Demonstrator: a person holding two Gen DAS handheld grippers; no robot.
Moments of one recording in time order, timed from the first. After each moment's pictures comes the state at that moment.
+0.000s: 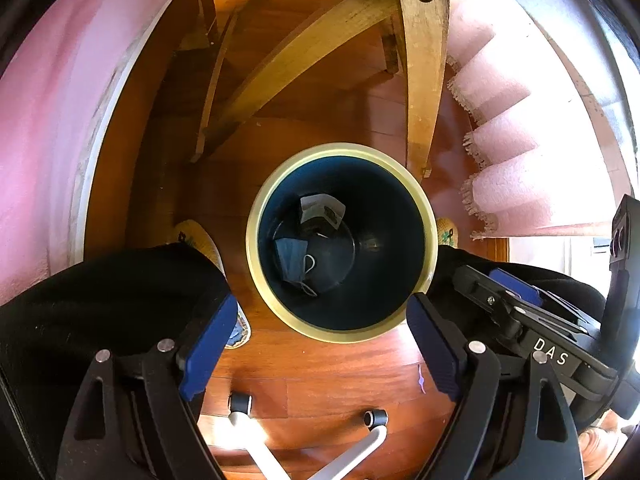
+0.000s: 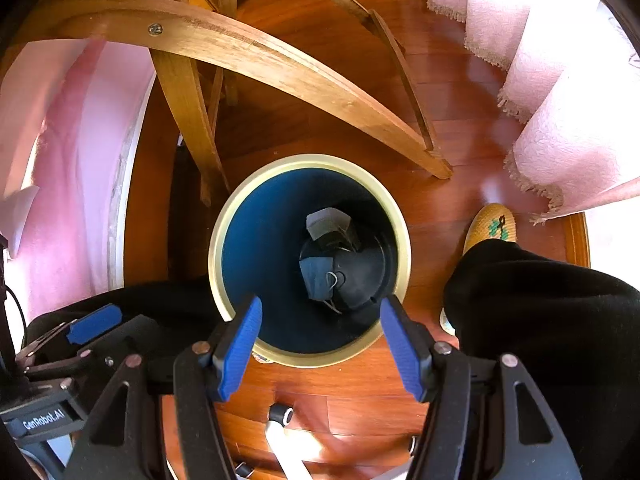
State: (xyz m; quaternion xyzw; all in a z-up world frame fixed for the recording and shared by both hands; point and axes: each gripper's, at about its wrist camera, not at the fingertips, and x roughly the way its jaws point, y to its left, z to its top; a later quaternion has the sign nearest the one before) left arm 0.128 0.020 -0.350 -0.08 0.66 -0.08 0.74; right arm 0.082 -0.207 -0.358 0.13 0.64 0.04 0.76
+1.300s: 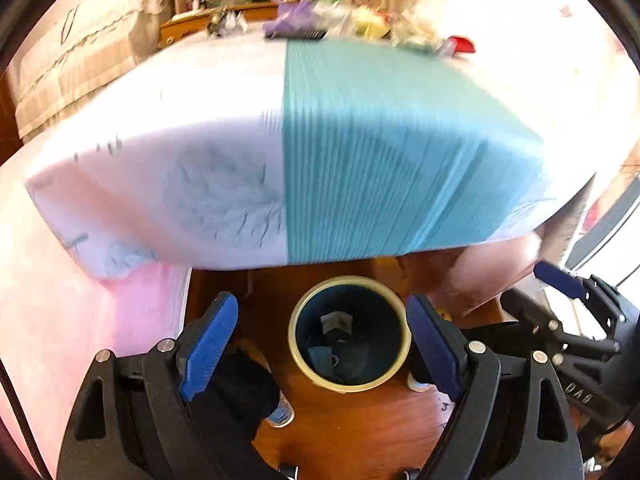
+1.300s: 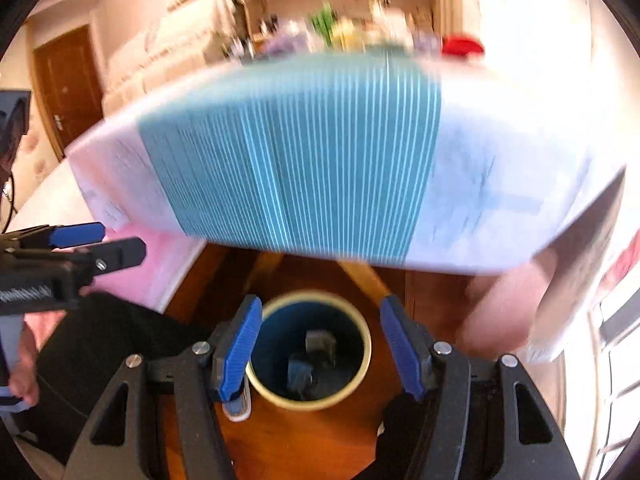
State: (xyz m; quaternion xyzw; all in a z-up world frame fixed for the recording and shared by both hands) left arm 0.050 0.026 -0.144 0.00 0.44 -0.09 0.89; right arm -0.020 -0.197 -0.143 -0.02 0.37 0.12 0.92
